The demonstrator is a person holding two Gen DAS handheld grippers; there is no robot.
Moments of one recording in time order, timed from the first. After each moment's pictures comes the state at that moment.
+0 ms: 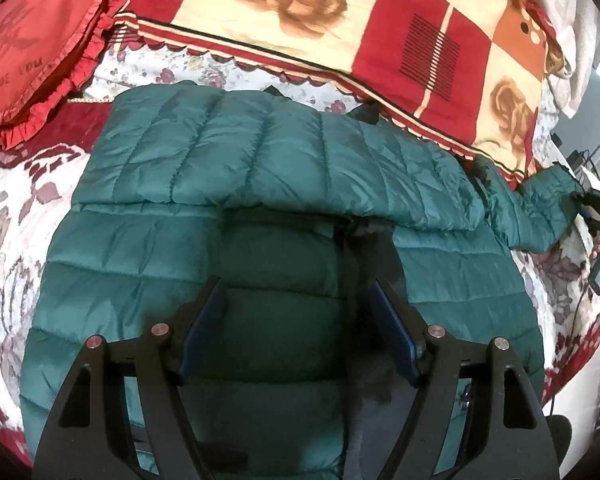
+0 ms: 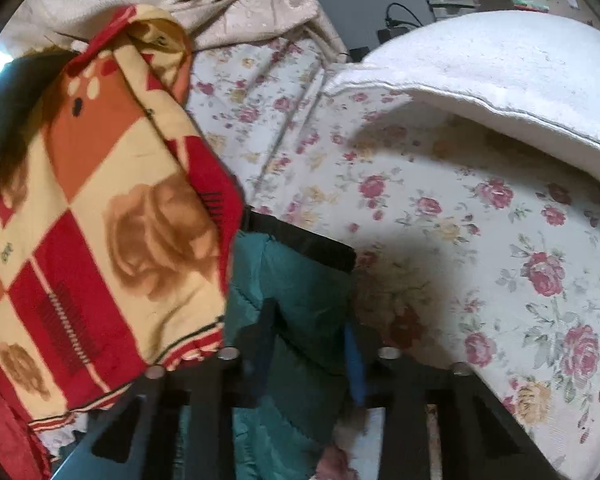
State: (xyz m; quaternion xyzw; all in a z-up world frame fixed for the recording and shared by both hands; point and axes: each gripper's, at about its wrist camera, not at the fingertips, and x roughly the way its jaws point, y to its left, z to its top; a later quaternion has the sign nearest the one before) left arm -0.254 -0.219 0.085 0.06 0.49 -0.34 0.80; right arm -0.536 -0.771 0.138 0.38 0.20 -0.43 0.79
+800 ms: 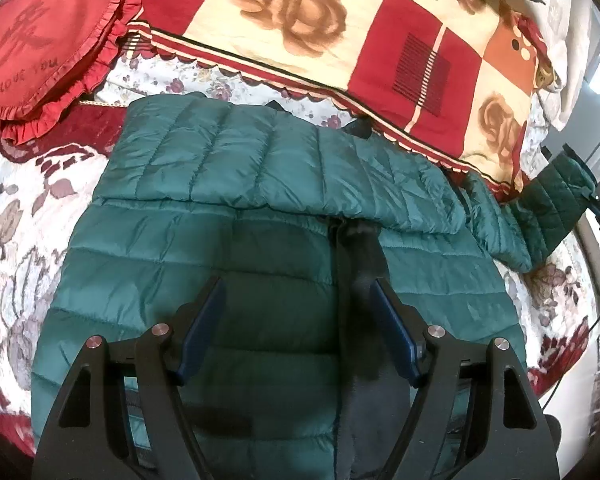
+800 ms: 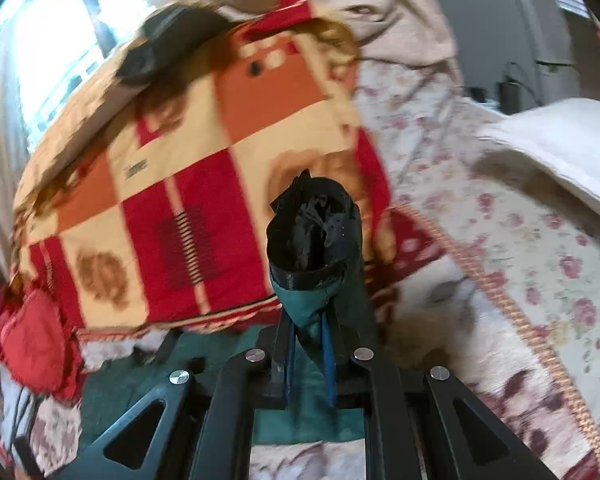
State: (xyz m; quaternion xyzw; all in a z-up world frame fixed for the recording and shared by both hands) left arm -0.265 -0.198 0.103 0.04 0.47 -0.35 0.81; right arm -0.503 -0.634 0.203 0.29 0.24 -0.28 0.88
